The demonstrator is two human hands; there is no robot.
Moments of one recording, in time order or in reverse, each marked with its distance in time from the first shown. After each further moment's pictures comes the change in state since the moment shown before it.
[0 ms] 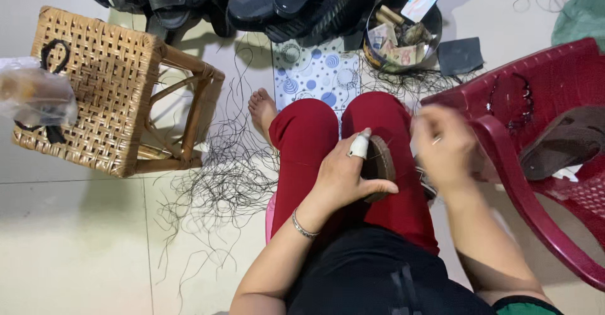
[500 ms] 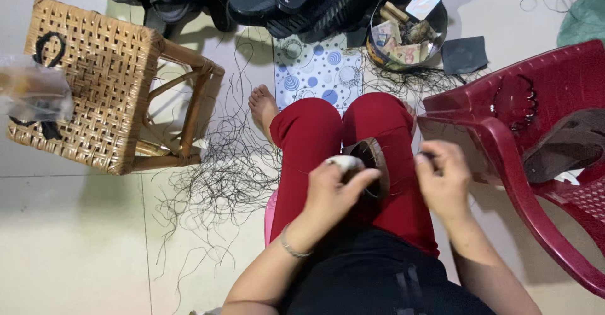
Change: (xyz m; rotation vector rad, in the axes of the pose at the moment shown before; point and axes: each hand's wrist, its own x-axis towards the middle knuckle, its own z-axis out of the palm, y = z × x) left_hand -0.023 0.002 -0.005 -0.352 0.329 -0.180; right_hand -0.055 0.004 -0.007 0.166 -0.067 0.271
